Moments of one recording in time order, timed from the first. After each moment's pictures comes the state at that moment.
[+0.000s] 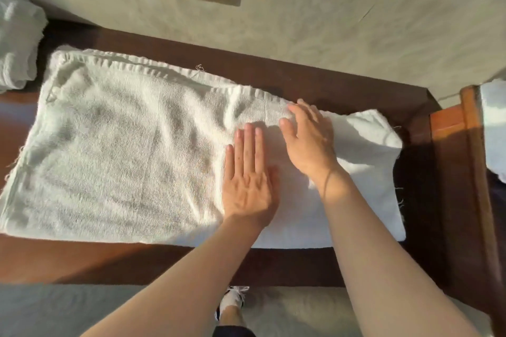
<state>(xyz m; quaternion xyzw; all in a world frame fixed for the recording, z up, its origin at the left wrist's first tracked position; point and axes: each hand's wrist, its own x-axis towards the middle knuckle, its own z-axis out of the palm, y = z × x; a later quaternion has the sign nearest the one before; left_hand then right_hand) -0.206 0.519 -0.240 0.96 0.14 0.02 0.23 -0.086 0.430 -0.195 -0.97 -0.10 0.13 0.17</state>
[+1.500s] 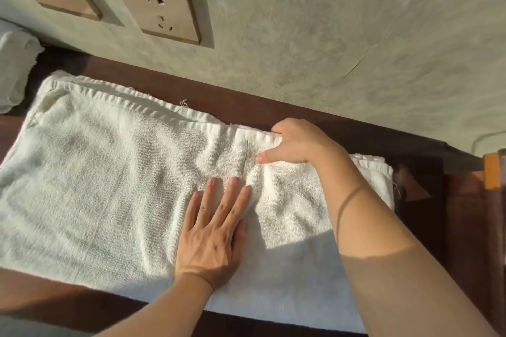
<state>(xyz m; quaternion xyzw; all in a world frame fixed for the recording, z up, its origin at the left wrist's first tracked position) -0.198 0.512 -0.237 0.98 0.11 -0.09 0.14 0.051 0.431 -0.171 -0.87 -0.23 0.42 0.10</state>
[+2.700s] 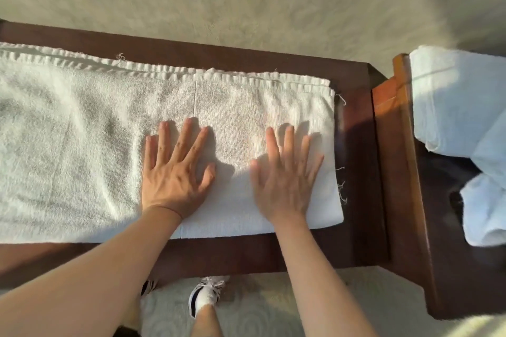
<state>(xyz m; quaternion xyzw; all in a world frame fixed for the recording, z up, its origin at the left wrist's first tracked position) -0.203 0.513 -0.246 0.99 0.08 -0.09 0.09 -0.159 0.306 -0.238 -0.99 -0.04 0.06 0.08</state>
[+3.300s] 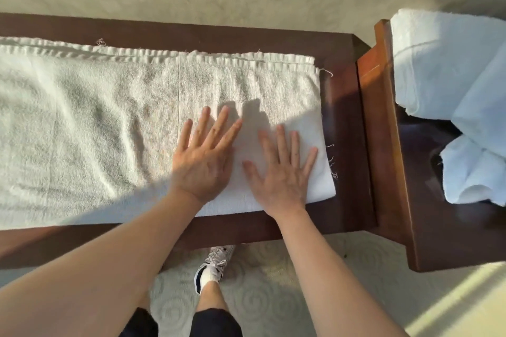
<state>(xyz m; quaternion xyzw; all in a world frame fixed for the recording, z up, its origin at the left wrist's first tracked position) -0.203 0.457 -0.235 0.99 -0.04 -0.04 0.13 -0.195 0.276 -0.236 -0.99 -0.07 0.13 0.08</state>
